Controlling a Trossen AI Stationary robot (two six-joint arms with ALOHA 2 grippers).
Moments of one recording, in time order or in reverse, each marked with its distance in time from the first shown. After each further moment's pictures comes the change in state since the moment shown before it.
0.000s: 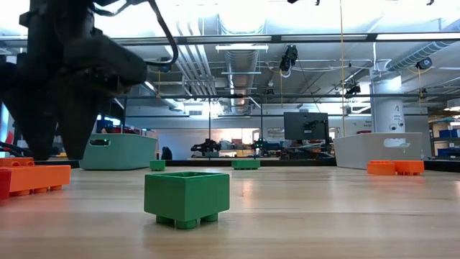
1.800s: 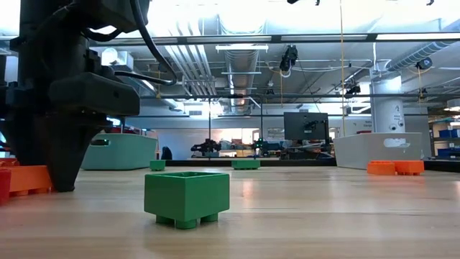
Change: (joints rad) left arm -0.038 0.107 -0.010 0.047 -0.034 0.023; right arm 0.000 0.002 0.000 0.000 0.000 0.004
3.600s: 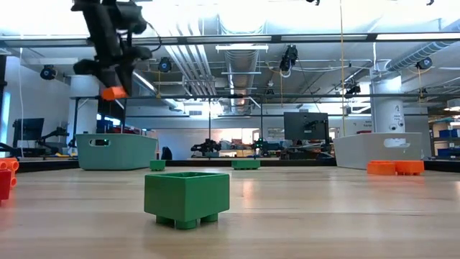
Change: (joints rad) left arm 1.249 -0.645 0.045 -0.233 -0.062 1.035; right arm 0.000 -0.074 0.000 -0.124 0.105 0.137
